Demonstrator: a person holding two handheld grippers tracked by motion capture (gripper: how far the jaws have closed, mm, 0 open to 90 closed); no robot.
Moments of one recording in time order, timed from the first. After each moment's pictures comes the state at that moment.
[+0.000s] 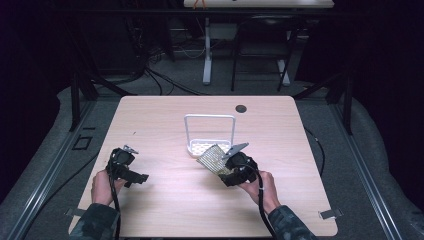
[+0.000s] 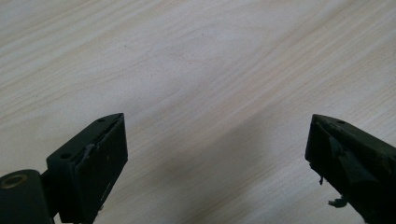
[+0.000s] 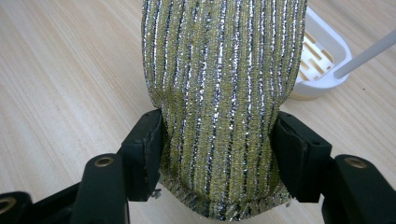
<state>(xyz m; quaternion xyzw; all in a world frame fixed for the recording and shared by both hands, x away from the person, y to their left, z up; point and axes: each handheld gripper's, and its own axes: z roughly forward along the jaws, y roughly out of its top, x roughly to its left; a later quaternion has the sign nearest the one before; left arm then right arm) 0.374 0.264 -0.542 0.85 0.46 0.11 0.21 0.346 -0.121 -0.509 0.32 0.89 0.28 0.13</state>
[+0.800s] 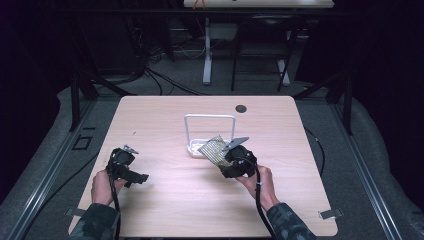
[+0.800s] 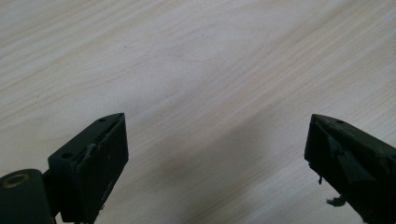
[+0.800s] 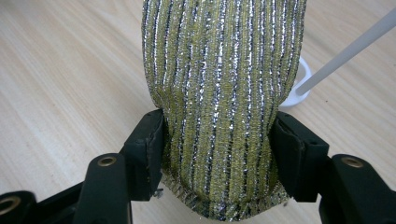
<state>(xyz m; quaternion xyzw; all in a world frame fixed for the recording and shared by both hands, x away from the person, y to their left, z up) 0.374 0.264 -0.542 0.85 0.46 0.11 0.20 0.359 -0.118 -0.501 0.36 0.87 0.29 0.17</state>
